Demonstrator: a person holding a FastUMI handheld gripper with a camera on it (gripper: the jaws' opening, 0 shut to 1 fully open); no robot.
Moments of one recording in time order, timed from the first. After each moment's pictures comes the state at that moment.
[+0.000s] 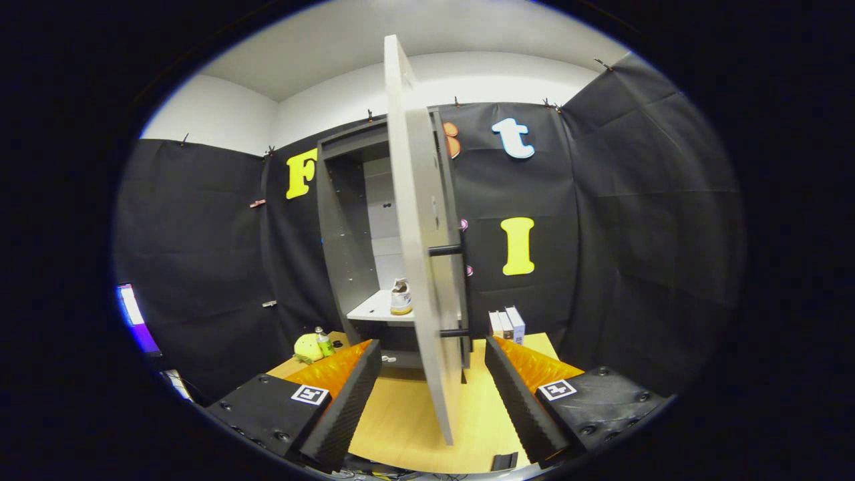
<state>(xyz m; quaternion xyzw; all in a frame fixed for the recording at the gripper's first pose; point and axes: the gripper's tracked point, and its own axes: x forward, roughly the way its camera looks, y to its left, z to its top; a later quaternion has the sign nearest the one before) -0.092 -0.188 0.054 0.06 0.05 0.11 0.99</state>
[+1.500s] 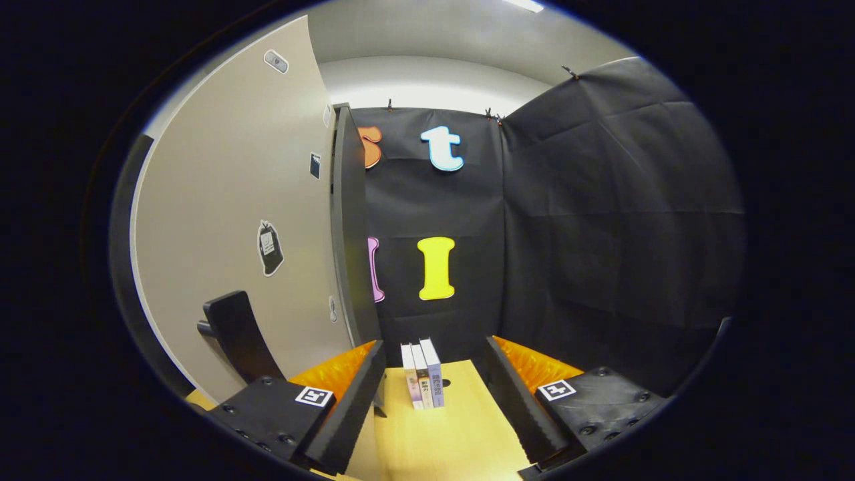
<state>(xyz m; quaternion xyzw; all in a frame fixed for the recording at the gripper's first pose) 0.054 -0.277 0.071 0.02 0.03 -0.04 1.00</state>
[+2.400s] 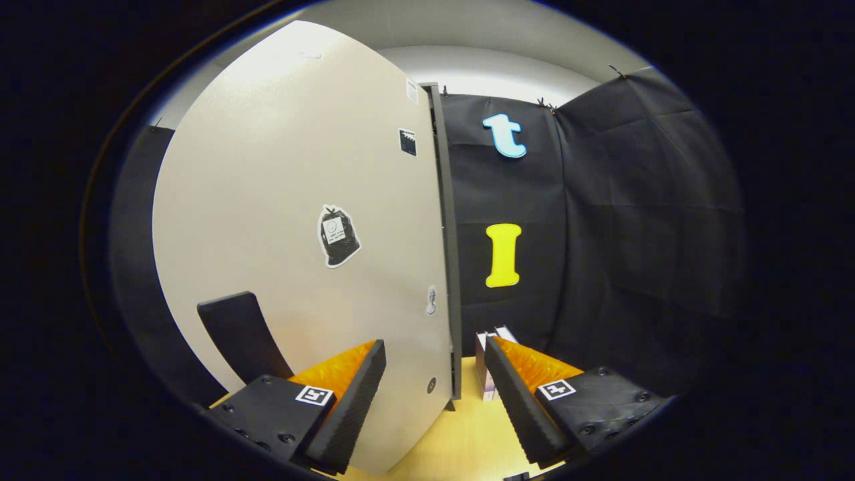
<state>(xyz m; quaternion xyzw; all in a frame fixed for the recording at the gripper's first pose) 0.060 -0.090 0.062 0.04 0.05 0.05 1.00</state>
